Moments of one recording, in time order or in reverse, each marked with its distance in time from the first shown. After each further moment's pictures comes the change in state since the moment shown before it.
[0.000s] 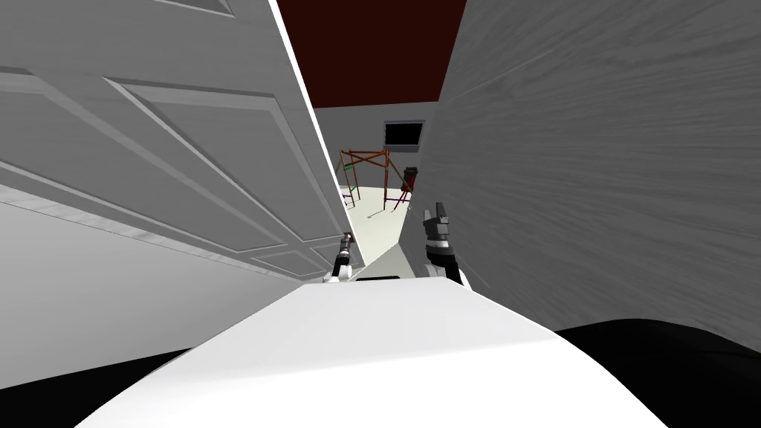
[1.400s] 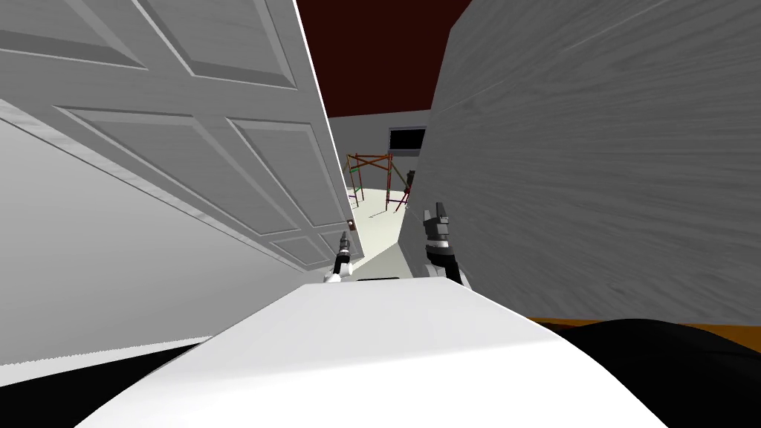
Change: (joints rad) arm -0.053 -0.011 0.043 0.064 0.035 -0.019 -0.010
